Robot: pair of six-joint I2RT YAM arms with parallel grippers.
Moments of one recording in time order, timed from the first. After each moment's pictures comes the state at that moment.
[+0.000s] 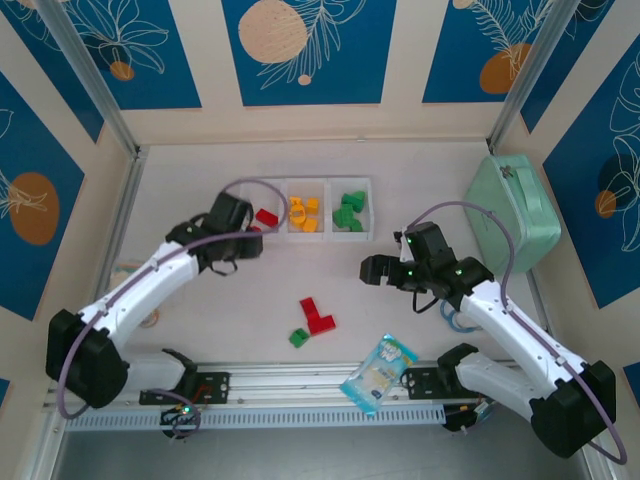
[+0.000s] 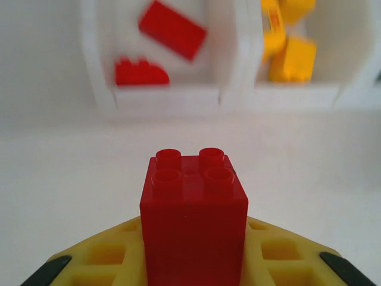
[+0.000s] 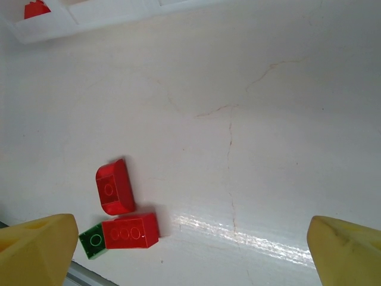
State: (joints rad) left arm -0.48 1.32 1.09 -0.74 -0.08 -0.45; right arm 0.48 0.96 0.75 -0.72 -0.21 0.58
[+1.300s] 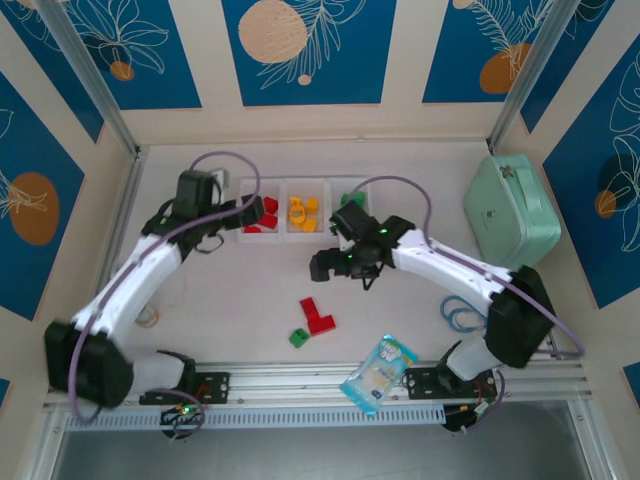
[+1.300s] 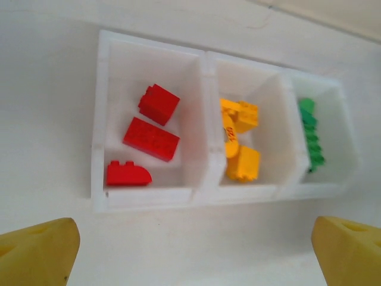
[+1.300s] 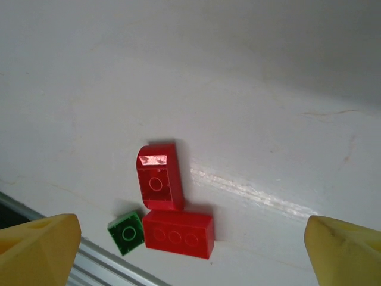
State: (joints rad) left arm -0.30 1.19 1.02 -0.50 0.13 -0.45; right arm 0.79 1.53 1.18 -0.85 -0.16 0.61
